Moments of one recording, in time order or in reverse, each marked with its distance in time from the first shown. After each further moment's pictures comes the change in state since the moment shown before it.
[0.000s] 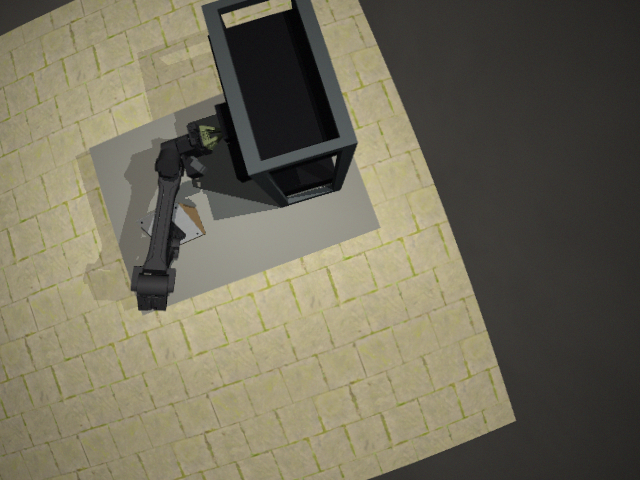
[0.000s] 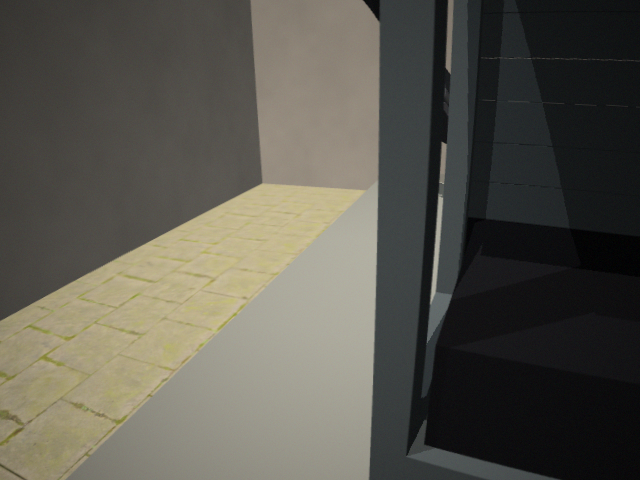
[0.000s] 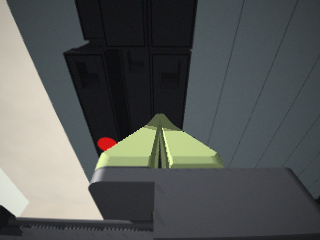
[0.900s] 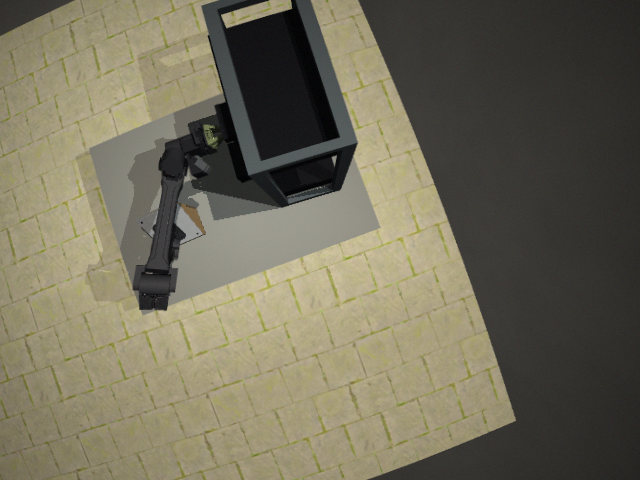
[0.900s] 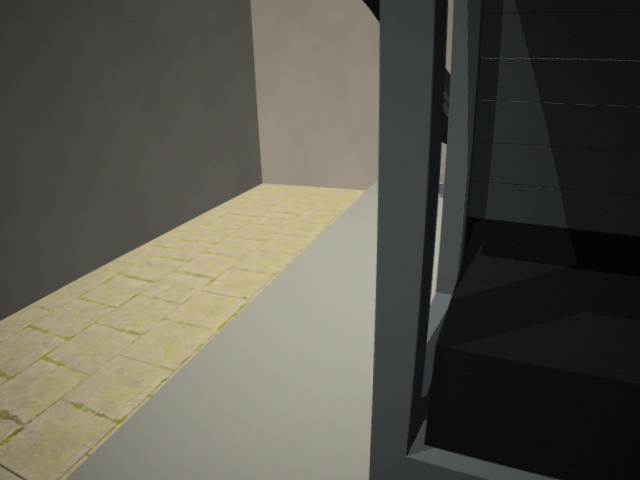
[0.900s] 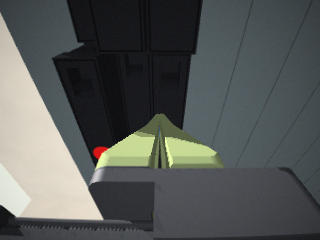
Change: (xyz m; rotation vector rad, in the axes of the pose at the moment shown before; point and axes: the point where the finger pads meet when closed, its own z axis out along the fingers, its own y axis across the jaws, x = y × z) arm 0.000 0.000 0.012 -0.013 0.009 0.000
